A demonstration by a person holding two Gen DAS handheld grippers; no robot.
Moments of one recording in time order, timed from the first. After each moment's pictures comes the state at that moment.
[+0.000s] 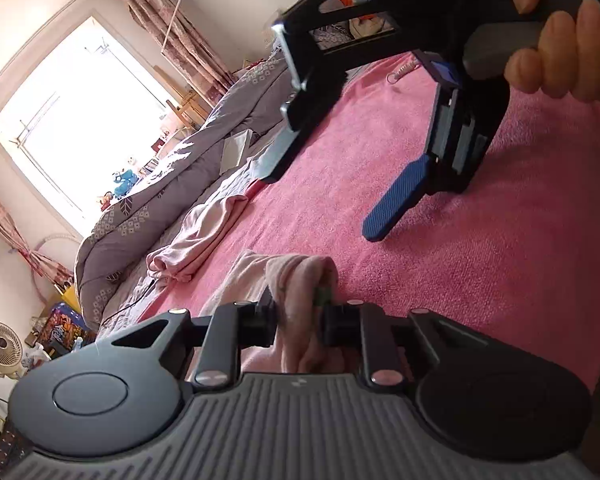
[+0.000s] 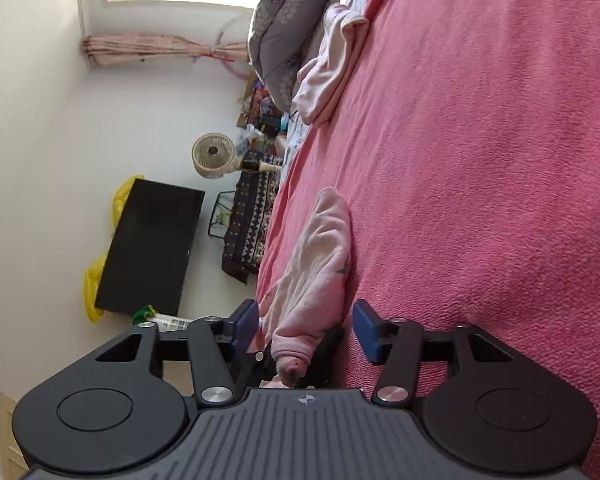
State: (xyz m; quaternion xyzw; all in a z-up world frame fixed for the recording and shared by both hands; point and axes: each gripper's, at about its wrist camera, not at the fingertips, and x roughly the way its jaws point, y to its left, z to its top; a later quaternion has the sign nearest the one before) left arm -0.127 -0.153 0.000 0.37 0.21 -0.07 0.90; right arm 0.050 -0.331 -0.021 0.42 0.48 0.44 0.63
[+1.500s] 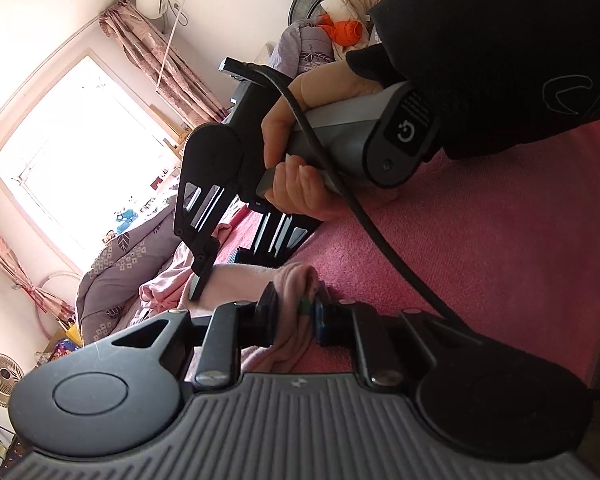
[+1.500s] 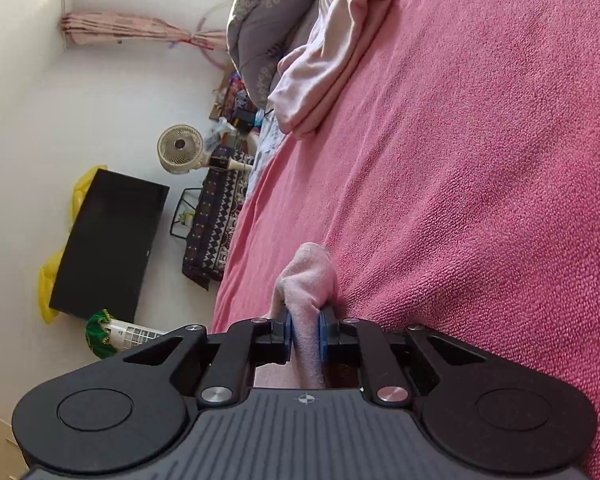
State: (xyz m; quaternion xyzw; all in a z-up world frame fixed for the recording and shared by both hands) left arm -0.142 -0.174 -0.039 0.40 0.15 -0.09 0.90; right arm 0.116 -0.244 -0.042 0.41 0.49 0.41 0.65
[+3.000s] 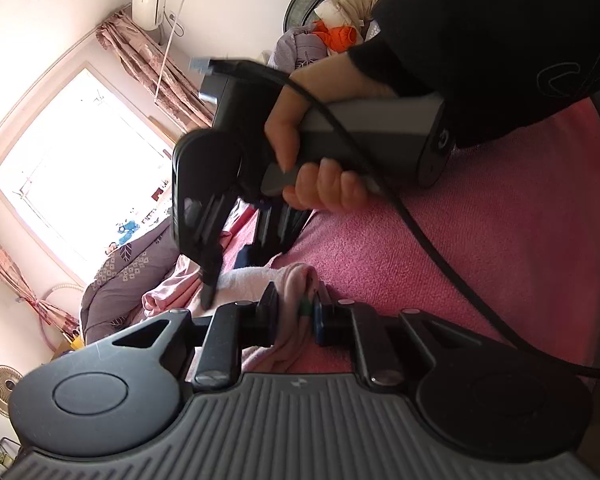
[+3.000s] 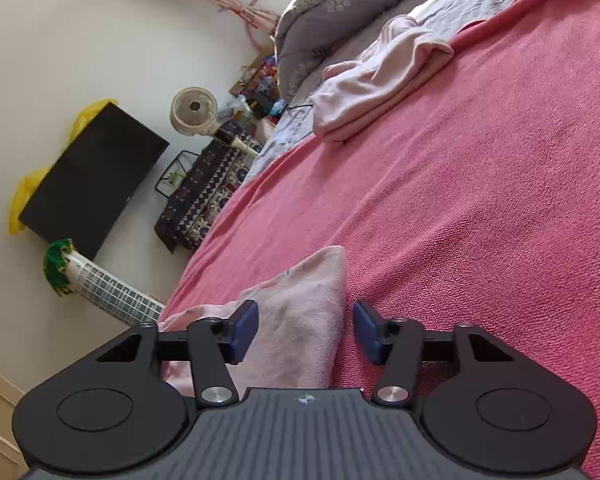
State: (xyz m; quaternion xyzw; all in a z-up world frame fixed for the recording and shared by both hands) left arm -0.151 -0.164 -0.049 0.42 0.13 -0.09 0.89; right arm 0.103 -0.237 -0.013 0.26 0.45 0.43 0.74
